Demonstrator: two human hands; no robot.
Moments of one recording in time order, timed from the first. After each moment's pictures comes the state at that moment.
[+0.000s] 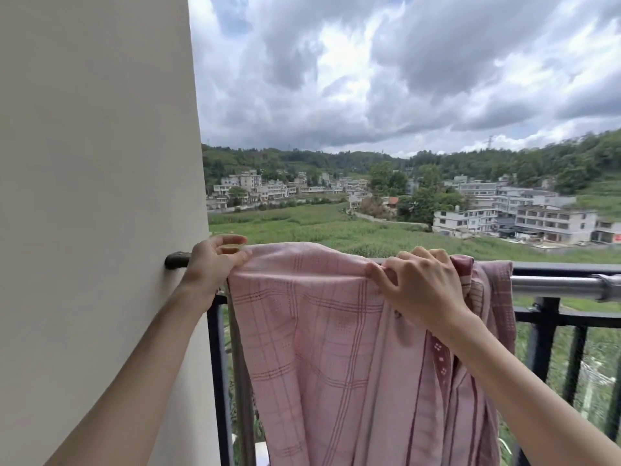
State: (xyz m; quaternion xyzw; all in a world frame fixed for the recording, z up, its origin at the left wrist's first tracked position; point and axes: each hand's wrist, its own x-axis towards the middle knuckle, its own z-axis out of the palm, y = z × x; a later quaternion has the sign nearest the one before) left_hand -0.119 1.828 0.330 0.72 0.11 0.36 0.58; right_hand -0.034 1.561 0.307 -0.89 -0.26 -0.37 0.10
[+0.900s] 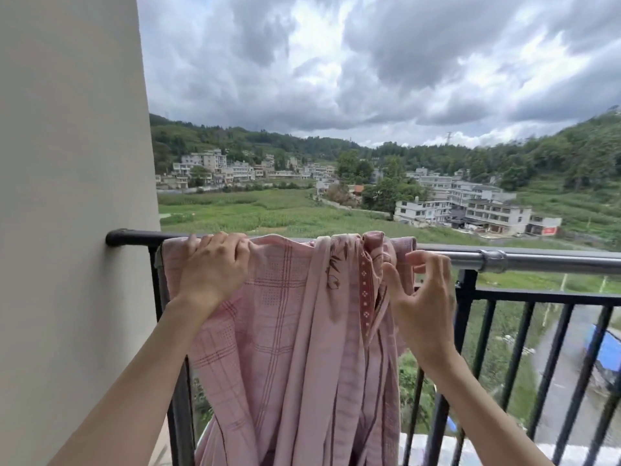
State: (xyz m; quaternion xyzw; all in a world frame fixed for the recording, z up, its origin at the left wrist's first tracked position) left_hand -0.099 1.738 0.290 0.92 0.12 0.36 0.09; right_hand -0.064 1.477 0.260 -0.75 -0.17 -0.43 0.47
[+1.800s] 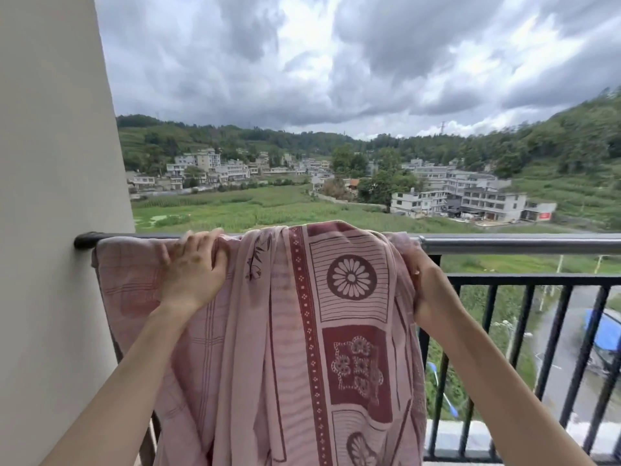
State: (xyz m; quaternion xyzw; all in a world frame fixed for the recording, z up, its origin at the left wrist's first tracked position) left_hand -0.085 1.664 0.276 0.91 0.15 0.37 0.09; right_hand -0.029 1.355 0.273 -0.54 -0.11 0.04 0.83
